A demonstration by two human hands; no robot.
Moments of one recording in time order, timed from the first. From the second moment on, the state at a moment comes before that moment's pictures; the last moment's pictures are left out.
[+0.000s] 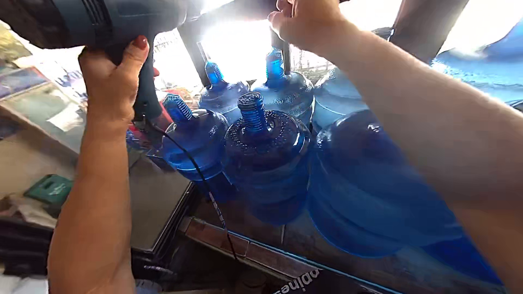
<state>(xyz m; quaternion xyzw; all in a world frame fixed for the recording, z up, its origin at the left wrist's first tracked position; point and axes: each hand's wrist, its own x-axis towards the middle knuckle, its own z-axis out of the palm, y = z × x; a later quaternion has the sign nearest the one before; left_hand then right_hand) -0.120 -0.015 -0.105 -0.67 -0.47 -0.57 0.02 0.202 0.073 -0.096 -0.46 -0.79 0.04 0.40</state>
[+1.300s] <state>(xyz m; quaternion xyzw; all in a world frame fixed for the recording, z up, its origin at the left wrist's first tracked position) -0.031 0.114 -0.083 -0.69 -0.56 -0.42 -0.18 0.185 0.297 -0.231 -0.54 -0.74 0.28 0.28</state>
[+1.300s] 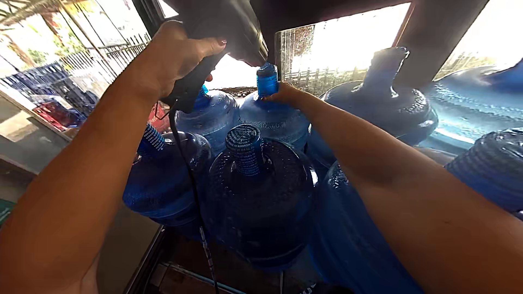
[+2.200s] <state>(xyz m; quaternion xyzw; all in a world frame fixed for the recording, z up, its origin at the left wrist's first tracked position) -0.078 0.097 -0.169 -0.75 -0.46 -0.46 -0.09 0.219 0.285 -0.207 -0.66 -0.41 0.36 0.51</state>
